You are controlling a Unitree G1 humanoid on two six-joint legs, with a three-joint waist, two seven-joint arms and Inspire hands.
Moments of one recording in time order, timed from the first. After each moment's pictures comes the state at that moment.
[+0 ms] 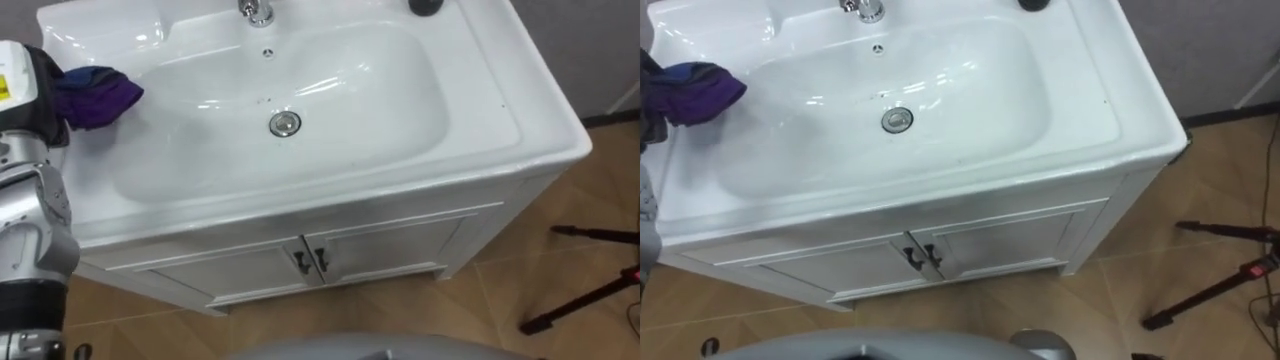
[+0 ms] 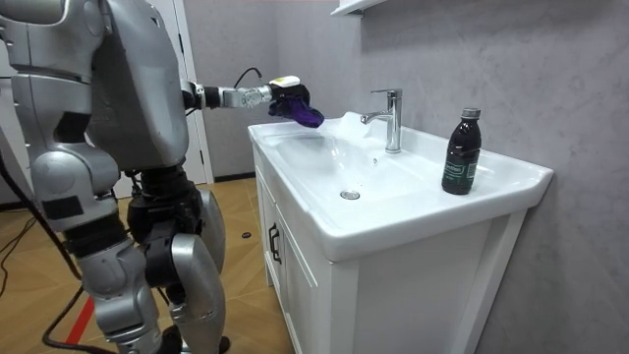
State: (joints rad) left arm 0.01 0.48 0.16 0.20 1.06 0.20 0.23; right arm 0.14 -0.33 -0.08 1.21 -0.12 0.12 0.05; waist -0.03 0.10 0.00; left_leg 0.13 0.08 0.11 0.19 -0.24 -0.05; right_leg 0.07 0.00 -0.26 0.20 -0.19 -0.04
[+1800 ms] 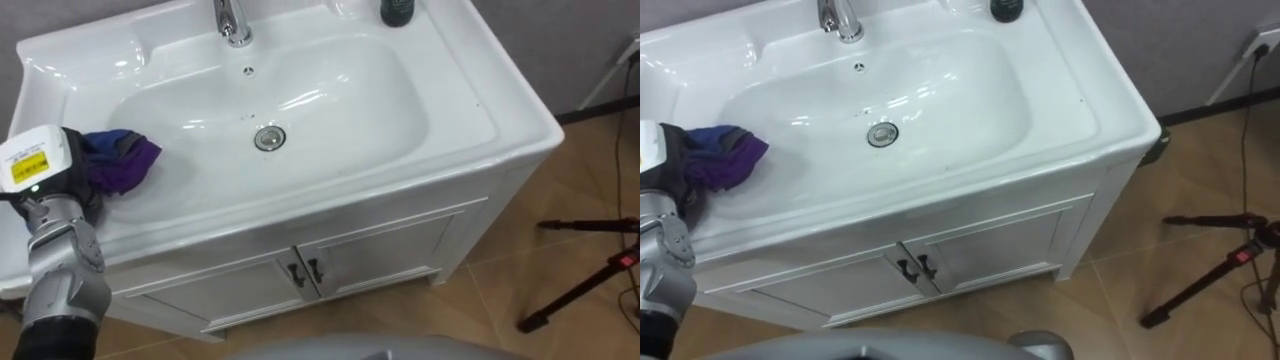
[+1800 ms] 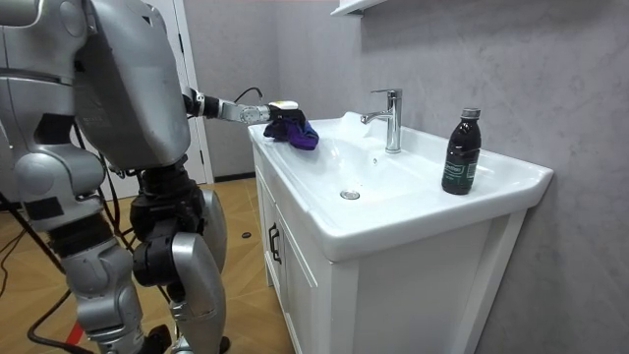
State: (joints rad) left arm 0.07 0.41 0.15 0.43 1.02 0.23 0.27; right arm 0.18 -0.33 -0.07 1.16 -0.13 0.21 0.06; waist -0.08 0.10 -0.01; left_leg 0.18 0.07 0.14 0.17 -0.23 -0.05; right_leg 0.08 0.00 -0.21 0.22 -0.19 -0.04
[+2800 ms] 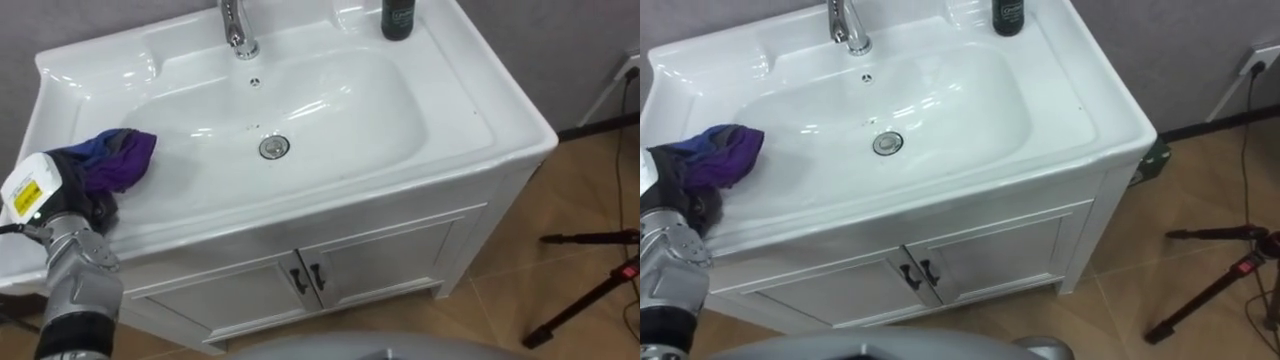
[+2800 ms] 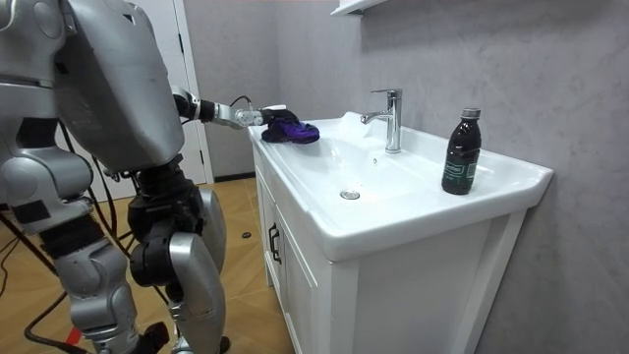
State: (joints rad) left arm 0.04 0.33 0.22 0.57 0.69 0.16 0.37; right arm 0.20 -0.31 -0.10 1.17 -0.13 0.24 0.06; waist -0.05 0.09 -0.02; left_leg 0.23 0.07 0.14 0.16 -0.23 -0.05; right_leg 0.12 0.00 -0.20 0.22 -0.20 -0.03
